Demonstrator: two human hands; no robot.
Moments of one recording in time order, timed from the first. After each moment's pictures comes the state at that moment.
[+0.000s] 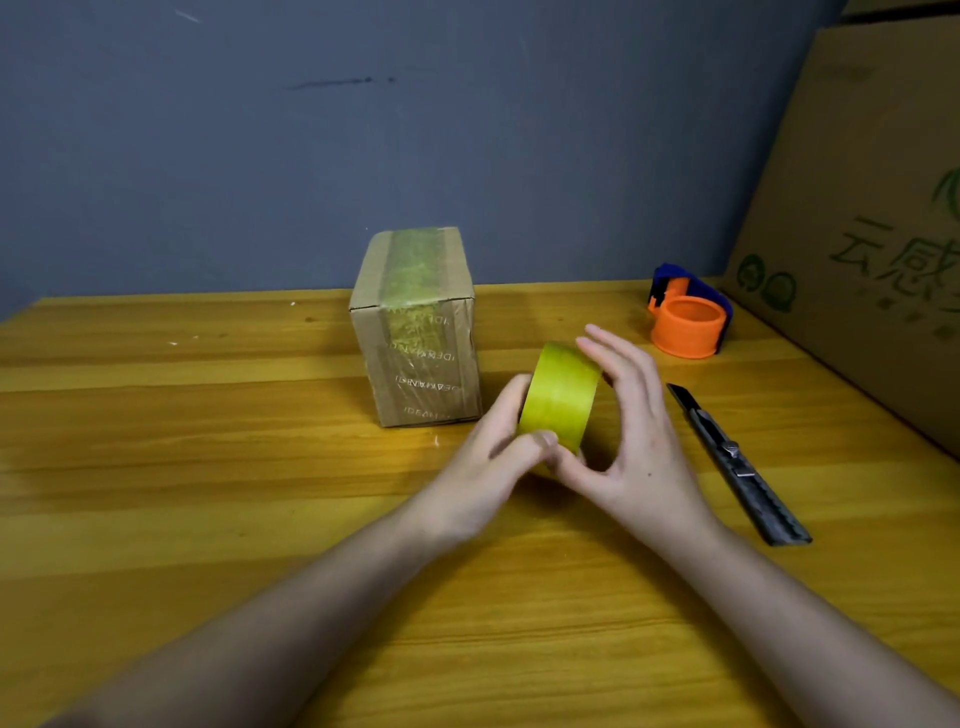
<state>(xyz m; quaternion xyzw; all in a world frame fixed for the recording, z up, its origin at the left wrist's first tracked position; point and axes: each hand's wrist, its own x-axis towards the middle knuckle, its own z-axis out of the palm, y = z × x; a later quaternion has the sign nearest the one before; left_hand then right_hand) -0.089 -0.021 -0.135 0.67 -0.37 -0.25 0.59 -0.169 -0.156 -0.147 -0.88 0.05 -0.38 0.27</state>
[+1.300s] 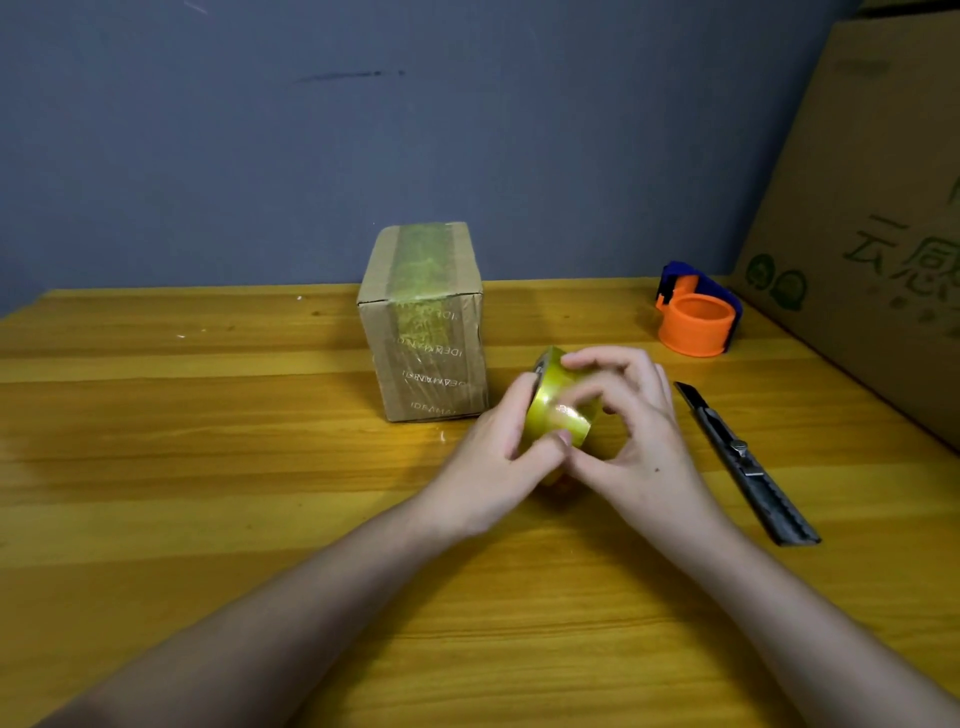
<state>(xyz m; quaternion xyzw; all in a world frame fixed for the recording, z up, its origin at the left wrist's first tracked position) -0.086 -0.026 -0.140 0.70 -0.41 -0.18 0.56 -0.169 -0.143 -0.139 -0.88 0.03 -0.37 0.30</state>
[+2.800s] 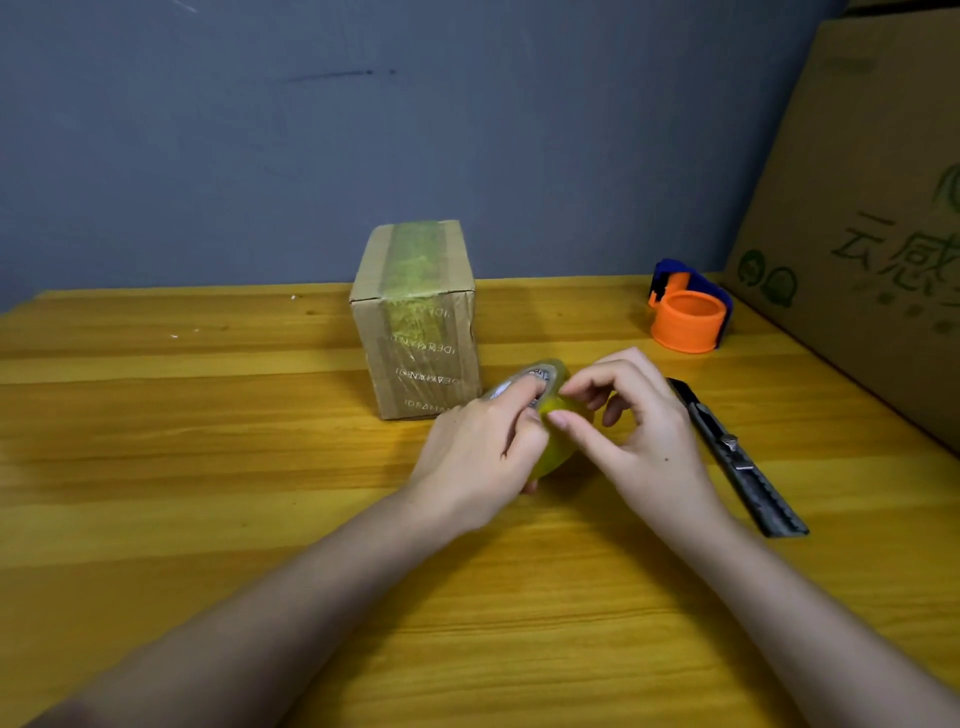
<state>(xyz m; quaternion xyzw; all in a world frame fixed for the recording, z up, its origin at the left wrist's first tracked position) -0.085 -0.021 -0.127 0.81 -0.46 -0.01 0.36 -0.170 -0.155 -0.142 -0.85 0.00 -0.41 0.32</state>
